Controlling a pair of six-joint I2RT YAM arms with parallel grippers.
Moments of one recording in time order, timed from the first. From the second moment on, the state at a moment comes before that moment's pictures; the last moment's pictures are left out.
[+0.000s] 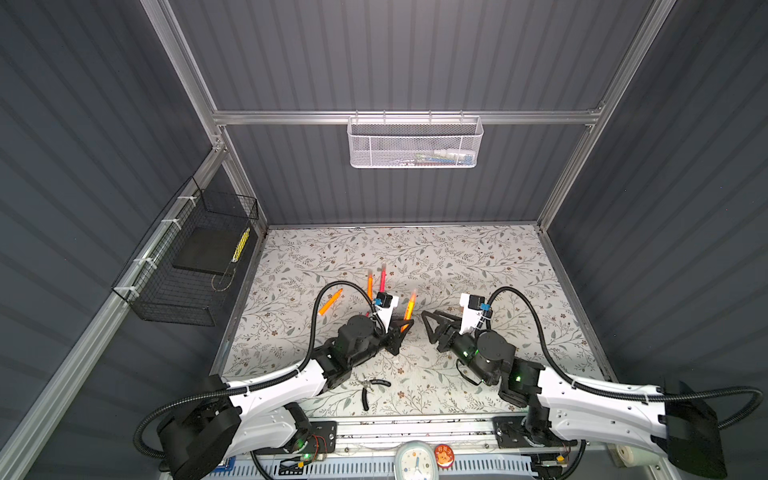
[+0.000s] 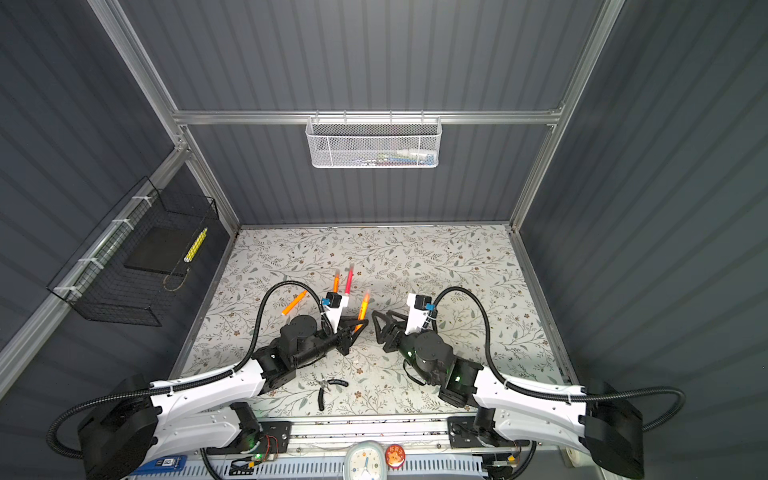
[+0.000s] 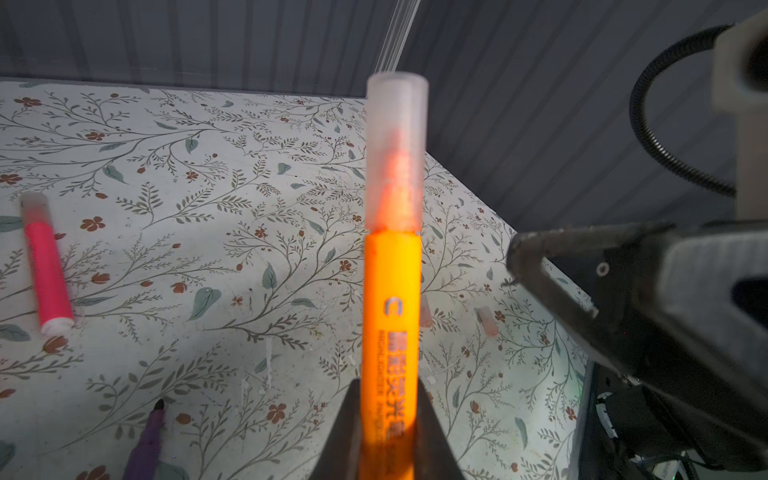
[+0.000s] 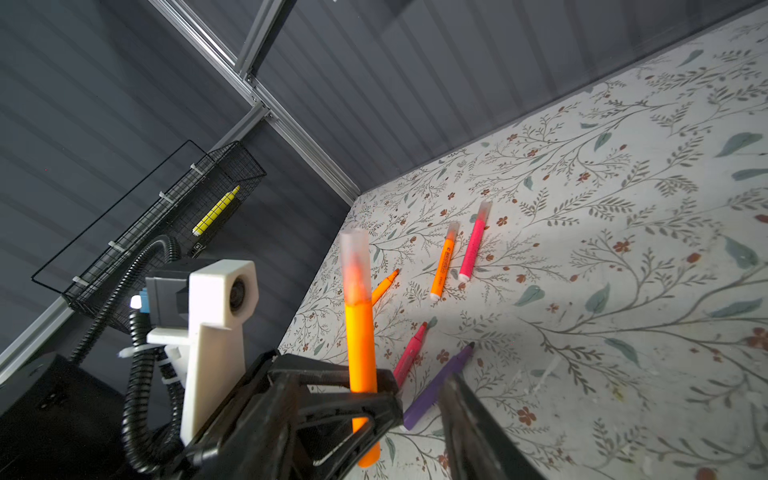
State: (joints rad) left arm -0.91 1.16 0.45 0.45 0.07 -0.38; right arm 1.09 0.94 0.42 0.43 0.44 0.75
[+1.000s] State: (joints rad) left arm -0.92 1.17 0.39 0.51 0.12 -0.30; right arm 0.97 1.28 0.77 0.16 0.32 0.73
